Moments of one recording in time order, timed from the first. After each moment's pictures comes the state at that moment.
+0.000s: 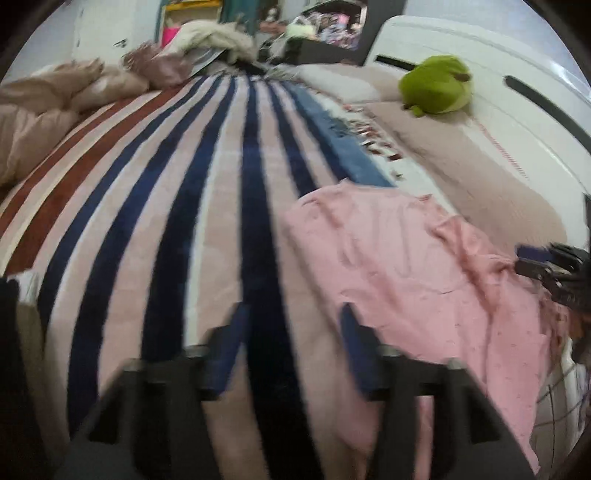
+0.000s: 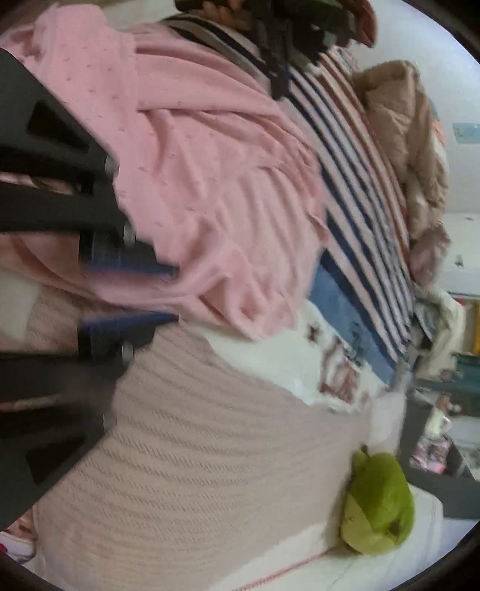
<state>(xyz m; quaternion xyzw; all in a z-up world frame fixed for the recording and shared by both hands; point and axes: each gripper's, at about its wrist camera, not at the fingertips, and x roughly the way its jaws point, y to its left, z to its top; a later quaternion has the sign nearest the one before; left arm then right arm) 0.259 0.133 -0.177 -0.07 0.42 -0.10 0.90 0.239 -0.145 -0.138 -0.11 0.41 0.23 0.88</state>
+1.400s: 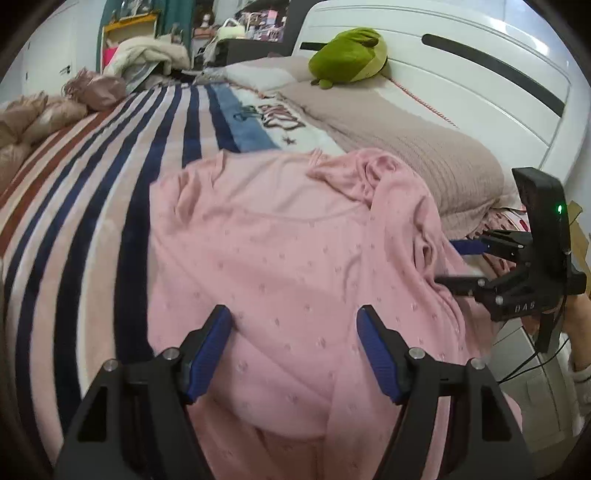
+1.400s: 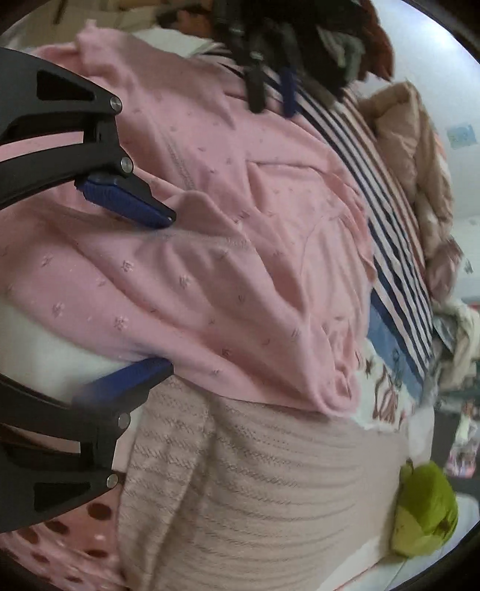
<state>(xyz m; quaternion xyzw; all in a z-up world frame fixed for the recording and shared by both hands) 0.170 0.049 -0.179 -0.02 0.41 -0.18 0.89 0.165 -0.150 -0.187 -0.06 0.45 0.26 0.85</state>
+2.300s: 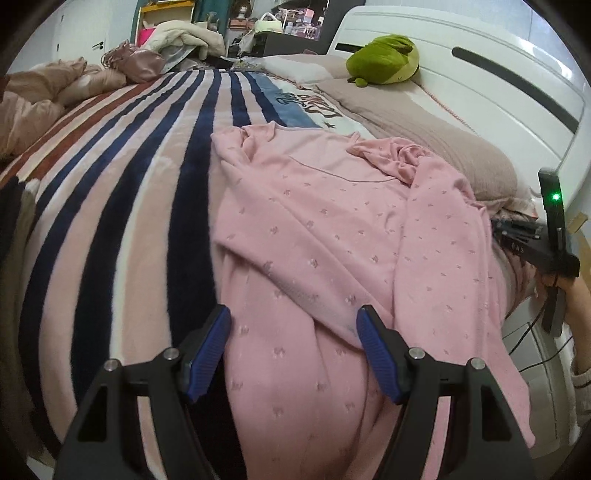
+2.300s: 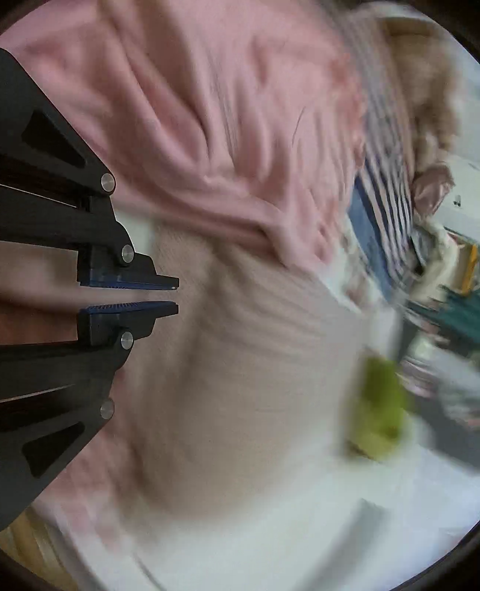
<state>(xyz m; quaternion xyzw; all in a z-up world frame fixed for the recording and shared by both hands) 0.127 0.091 -0.201 -0.06 0.42 -0.14 0.90 0.157 -0.200 -0.186 -0.09 0.42 0.10 0.90</state>
